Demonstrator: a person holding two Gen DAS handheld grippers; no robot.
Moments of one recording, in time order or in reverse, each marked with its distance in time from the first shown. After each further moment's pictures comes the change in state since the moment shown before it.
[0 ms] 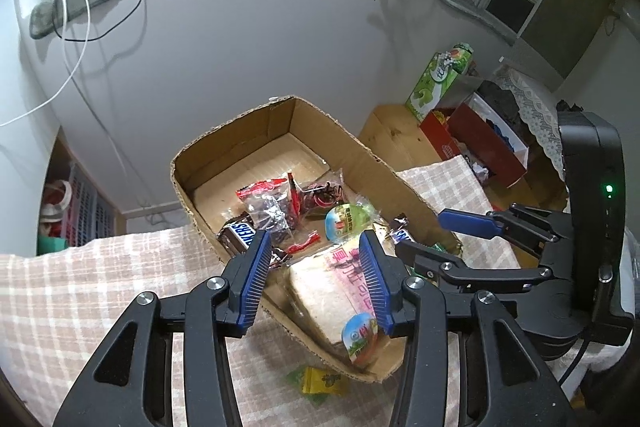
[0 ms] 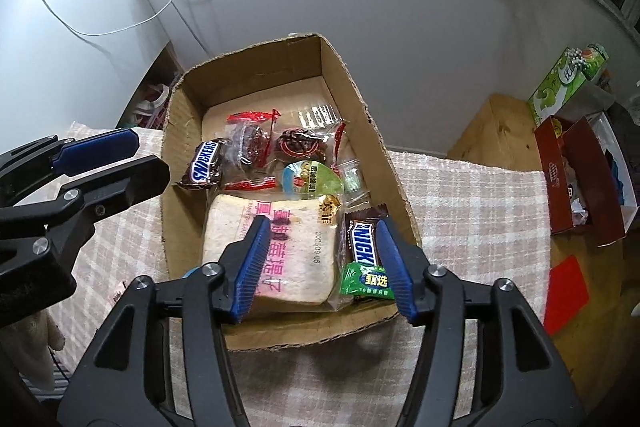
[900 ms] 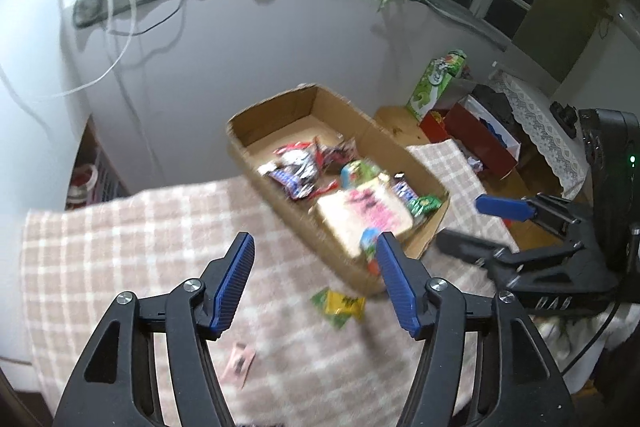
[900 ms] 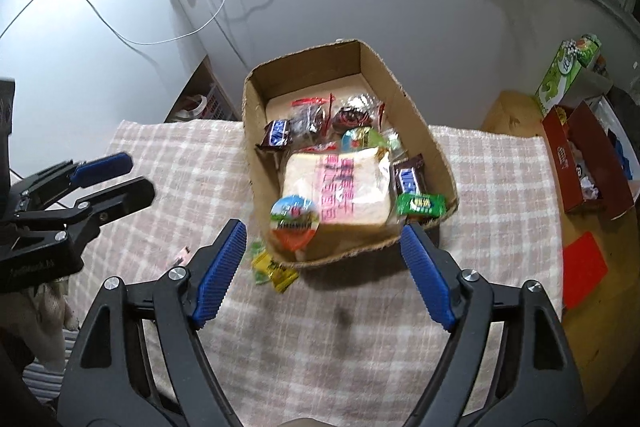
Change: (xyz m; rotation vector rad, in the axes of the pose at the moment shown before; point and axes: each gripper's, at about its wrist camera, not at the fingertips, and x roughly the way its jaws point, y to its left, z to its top) left arm -0.074 0.024 -0.065 -0.031 -0.041 0.025; right arm -0.064 0.033 -0.064 0.040 -0.062 0.090
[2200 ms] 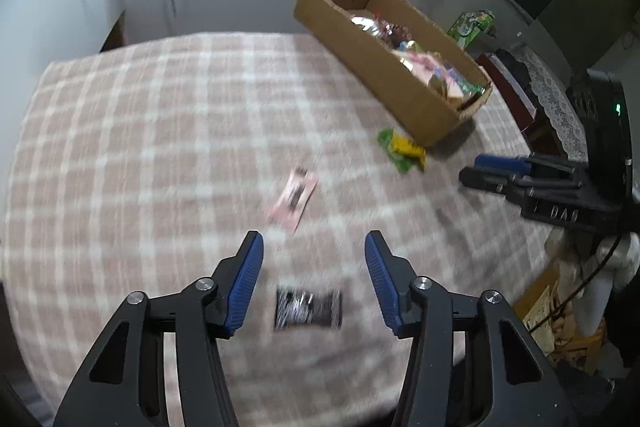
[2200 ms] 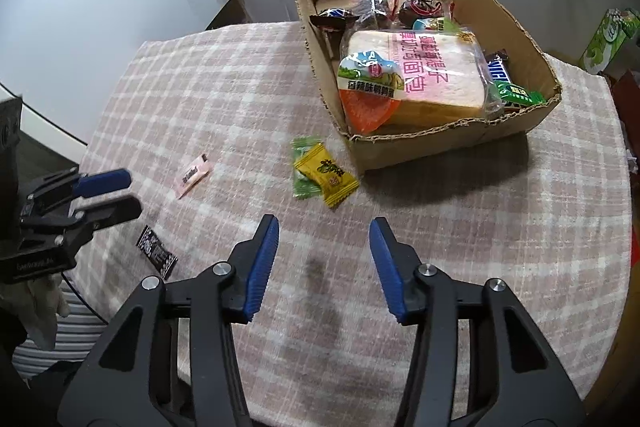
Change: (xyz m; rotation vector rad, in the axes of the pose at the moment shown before) left arm 0.002 0.050 -0.120 -0.102 0.159 -0.010; right arm 0.065 0.030 -0.070 -0.061 0.146 0.091
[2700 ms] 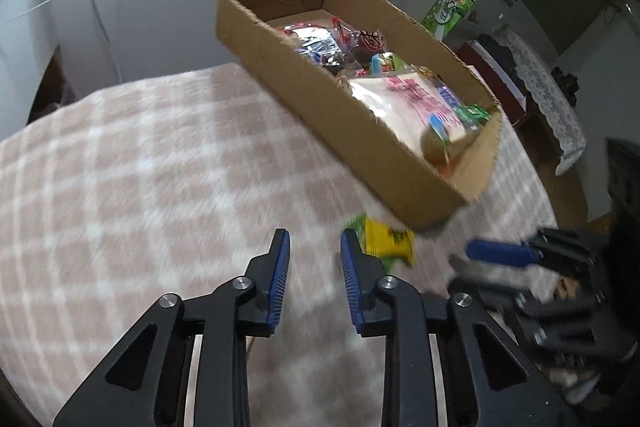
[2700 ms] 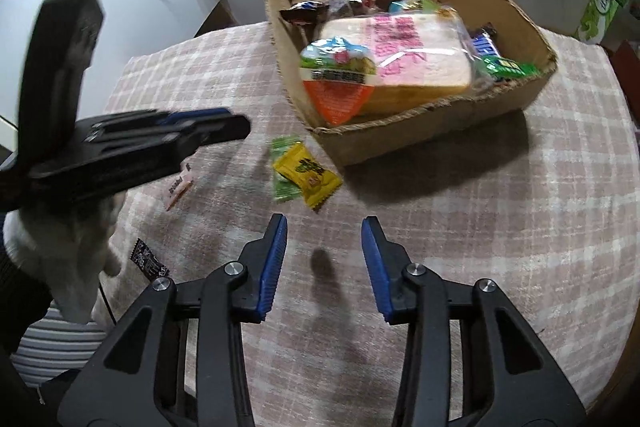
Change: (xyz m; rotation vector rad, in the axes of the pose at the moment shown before) left arm 0.084 -0.038 0.081 0.108 0.041 -0.064; right arm 0.007 -0.026 -0.007 0.096 -0.001 0.018
